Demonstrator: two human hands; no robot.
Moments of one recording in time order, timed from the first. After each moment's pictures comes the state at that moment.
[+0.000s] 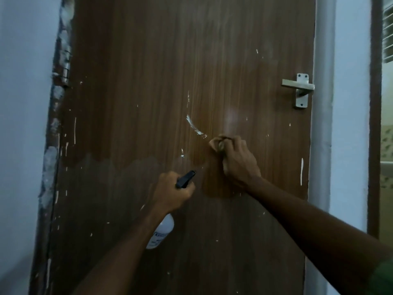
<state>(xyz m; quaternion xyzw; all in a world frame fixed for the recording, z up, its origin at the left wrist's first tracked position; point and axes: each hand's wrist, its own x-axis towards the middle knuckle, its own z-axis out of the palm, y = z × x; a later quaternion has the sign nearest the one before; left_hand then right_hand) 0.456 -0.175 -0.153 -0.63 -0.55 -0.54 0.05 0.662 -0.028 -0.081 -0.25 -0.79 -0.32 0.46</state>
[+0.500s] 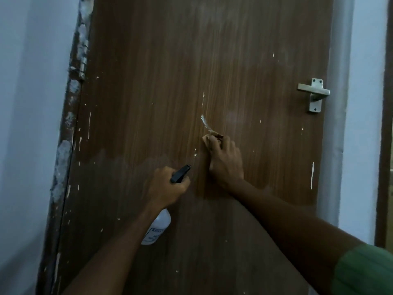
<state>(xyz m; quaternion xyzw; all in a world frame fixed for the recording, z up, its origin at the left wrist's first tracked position) 0.406 -0.193 -0.153 -0.62 -0.54 -0.56 0.05 0.580 -0.058 -0.091 -0.30 -0.76 -0.30 0.49</state>
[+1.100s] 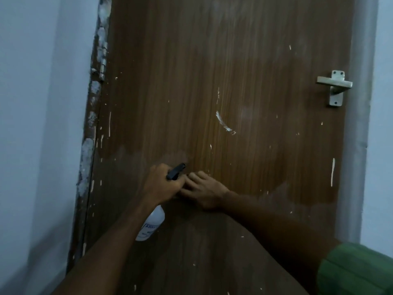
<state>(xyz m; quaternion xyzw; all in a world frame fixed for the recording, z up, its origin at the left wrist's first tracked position) 0.370 -0.237 -0.152 -0.62 -0.60 -0.50 0.07 0.519 -0.084 -0.151 -0.06 -0.87 -0.47 0.12</state>
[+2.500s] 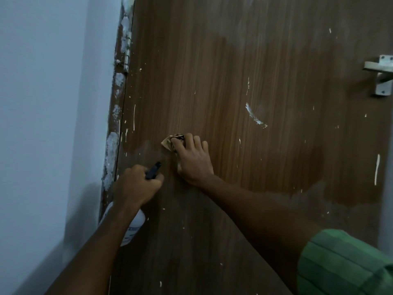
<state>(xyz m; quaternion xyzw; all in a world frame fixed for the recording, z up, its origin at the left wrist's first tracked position) 0.273 -0.281 -0.185 -0.44 -0.72 -0.52 0.13 0.391 -0.131 -0.124 -0.17 -0.83 -0.30 0.44</state>
